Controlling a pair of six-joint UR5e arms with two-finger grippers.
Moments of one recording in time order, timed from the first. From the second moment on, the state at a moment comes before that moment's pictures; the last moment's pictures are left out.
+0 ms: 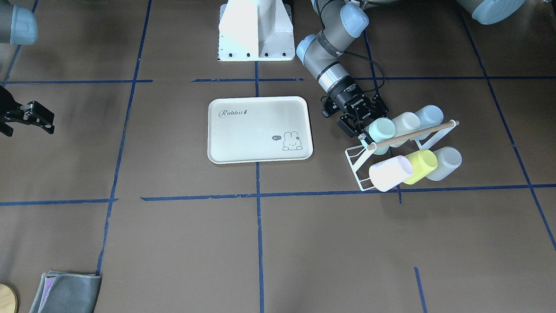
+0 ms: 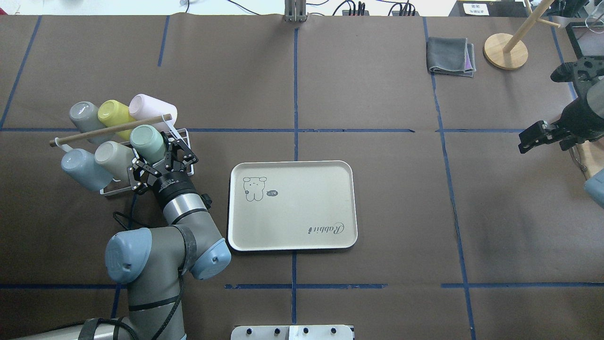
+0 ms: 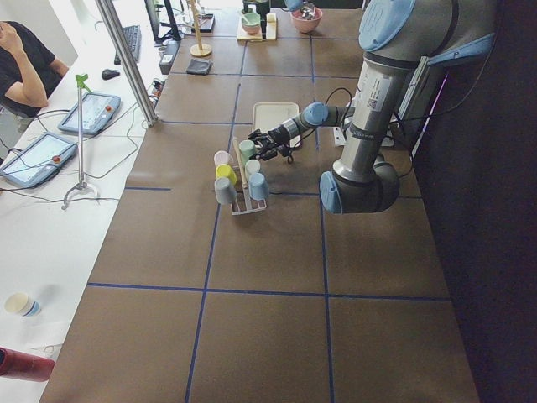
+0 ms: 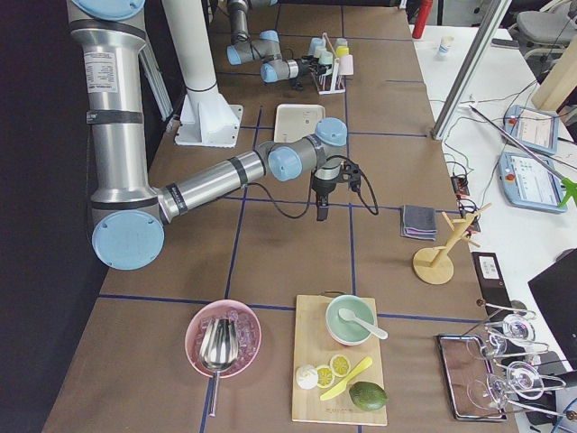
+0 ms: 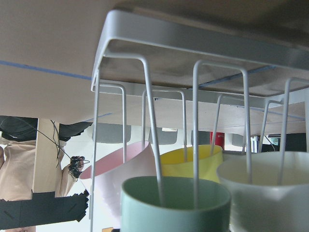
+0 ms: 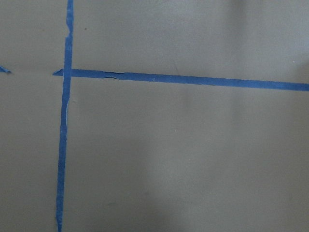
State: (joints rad) left arm -0.27 -2.06 -1.76 -0.78 -0.52 0.64; right arm 1.08 -1.53 1.93 -1.57 2.22 0.57
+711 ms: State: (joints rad) left arm -0.27 -2.05 -1.82 -0.73 -0.52 0.64; right arm 1.08 -1.53 1.93 -1.57 2.22 0.57
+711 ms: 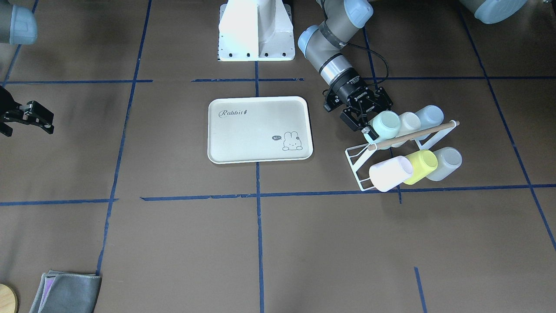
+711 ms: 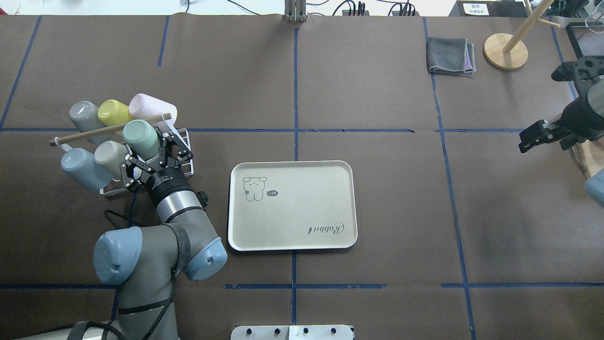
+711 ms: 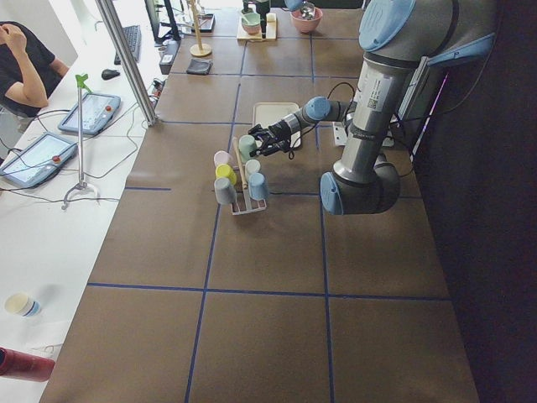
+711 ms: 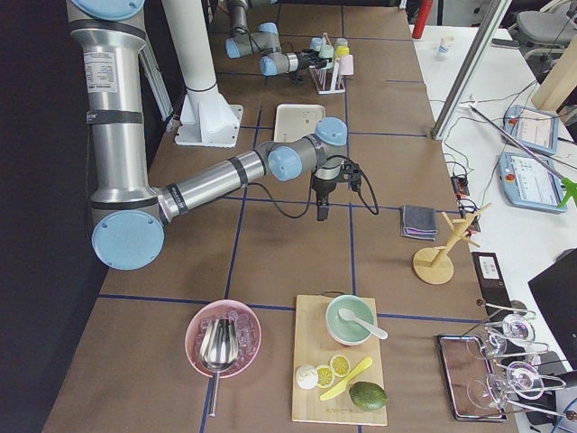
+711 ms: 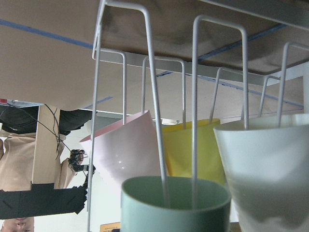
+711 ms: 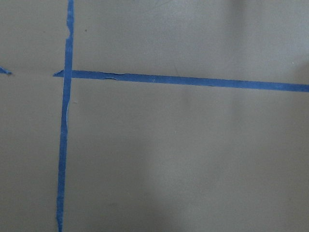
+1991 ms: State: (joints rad) left arm -0.25 -2.05 -1.89 -0.65 -0.52 0.64; right arm 1.08 -1.53 1.93 -1.57 2.22 0.57
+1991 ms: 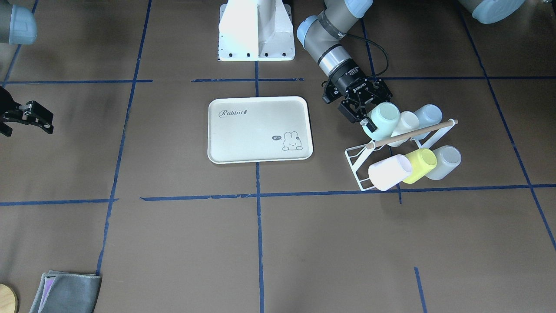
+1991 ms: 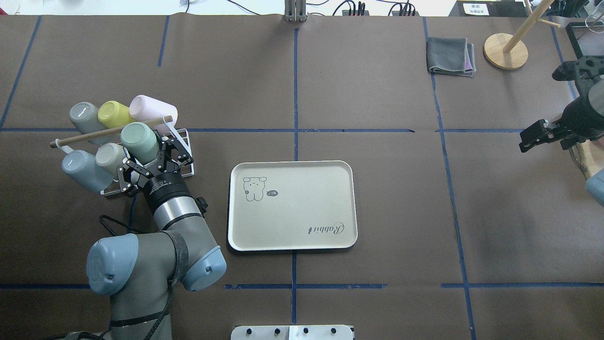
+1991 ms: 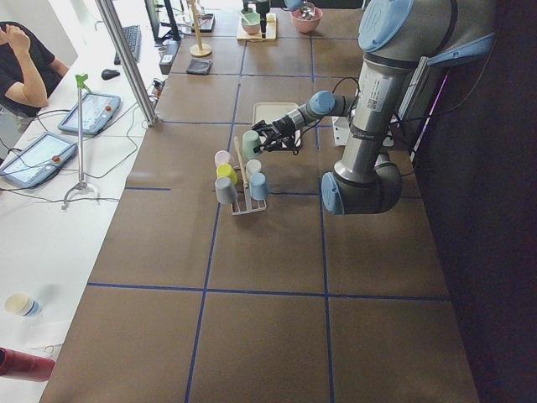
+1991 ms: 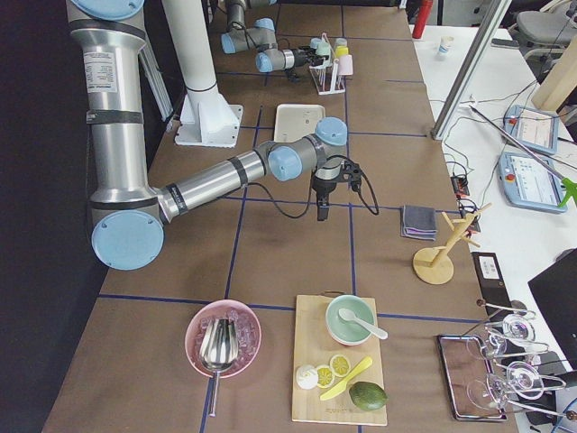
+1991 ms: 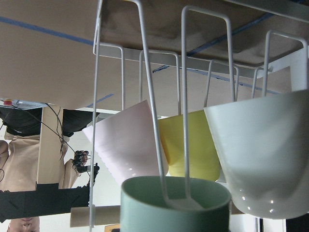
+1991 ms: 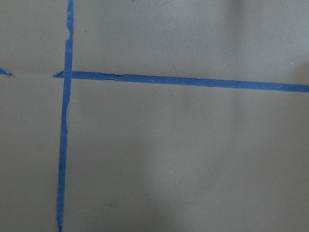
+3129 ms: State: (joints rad) left arm -0.25 -2.01 -2.10 -0.55 -0.52 0.64; right arm 1.09 -1.53 1.93 -1.57 2.23 0.57
